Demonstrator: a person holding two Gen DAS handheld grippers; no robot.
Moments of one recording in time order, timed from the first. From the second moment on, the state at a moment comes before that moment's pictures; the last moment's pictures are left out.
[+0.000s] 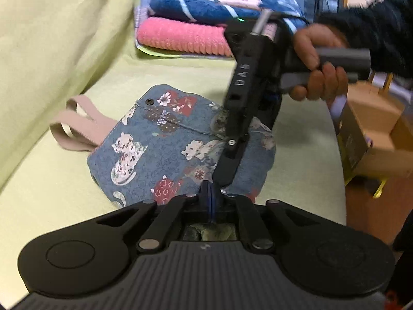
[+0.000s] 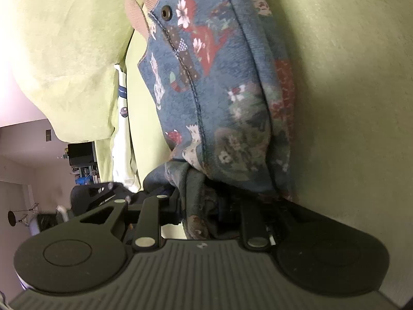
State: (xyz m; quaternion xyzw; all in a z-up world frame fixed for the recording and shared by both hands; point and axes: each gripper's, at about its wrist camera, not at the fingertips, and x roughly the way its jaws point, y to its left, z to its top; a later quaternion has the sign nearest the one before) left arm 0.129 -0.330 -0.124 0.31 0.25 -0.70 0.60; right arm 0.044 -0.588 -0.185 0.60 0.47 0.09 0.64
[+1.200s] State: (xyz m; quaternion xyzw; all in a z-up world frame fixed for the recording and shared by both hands) left arm 0.104 -0.324 -0.128 0.27 0.24 -0.61 0.71; right arm 0.016 -0.425 -0.141 -0.12 0.24 -0.08 0.96
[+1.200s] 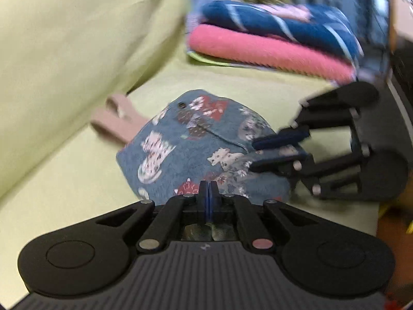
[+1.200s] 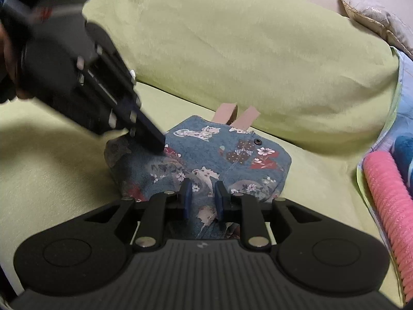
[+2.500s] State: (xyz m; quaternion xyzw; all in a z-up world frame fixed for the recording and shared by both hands) left arm 0.034 -0.328 -0.170 0.66 -0.08 -0.58 0.47; right arm -0.015 -0.409 -0.125 -0.34 0.21 0.04 0.92
